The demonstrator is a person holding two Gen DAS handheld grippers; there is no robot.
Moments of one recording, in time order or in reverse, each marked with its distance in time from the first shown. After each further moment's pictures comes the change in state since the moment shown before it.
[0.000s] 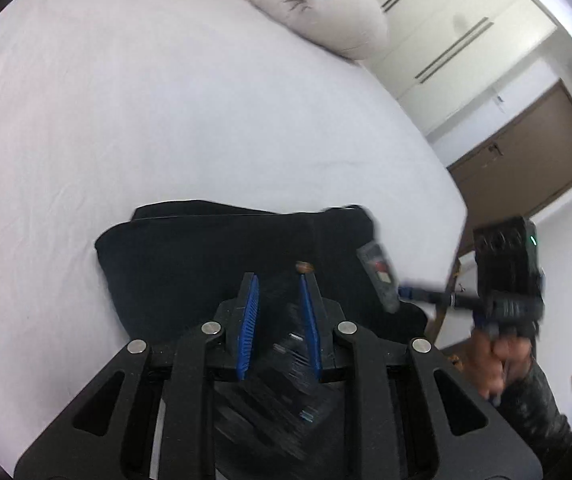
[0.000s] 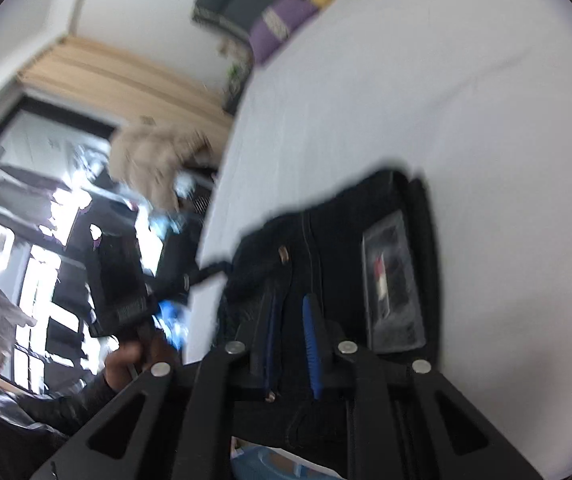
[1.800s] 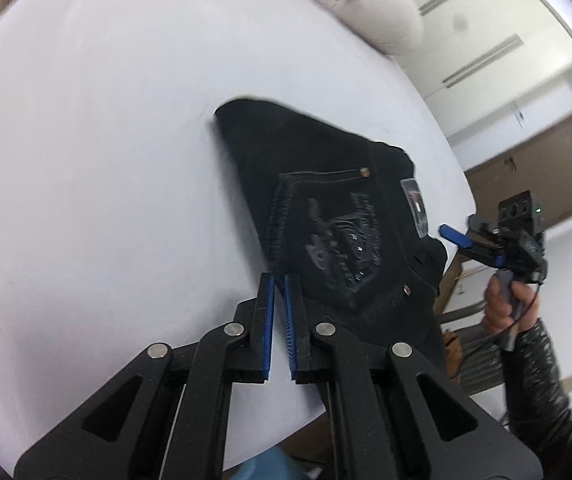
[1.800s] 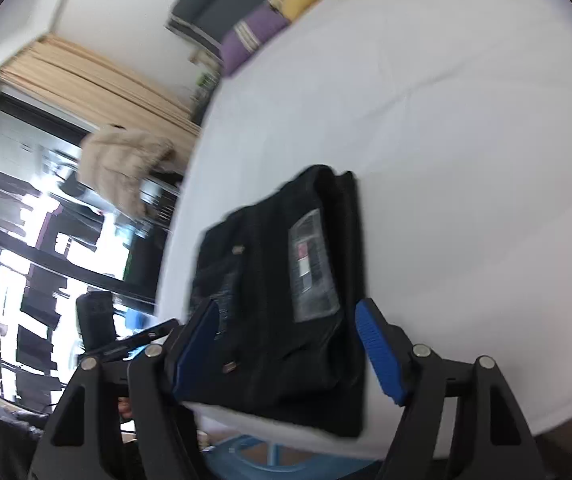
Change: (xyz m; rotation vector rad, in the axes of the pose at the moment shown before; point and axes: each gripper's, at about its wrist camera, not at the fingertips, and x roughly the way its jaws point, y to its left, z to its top) left arm -0.072 0.052 -0.085 -0.156 0.072 0.019; right arm -0.052 -0.008 -0.013 0.015 -0.051 -0.146
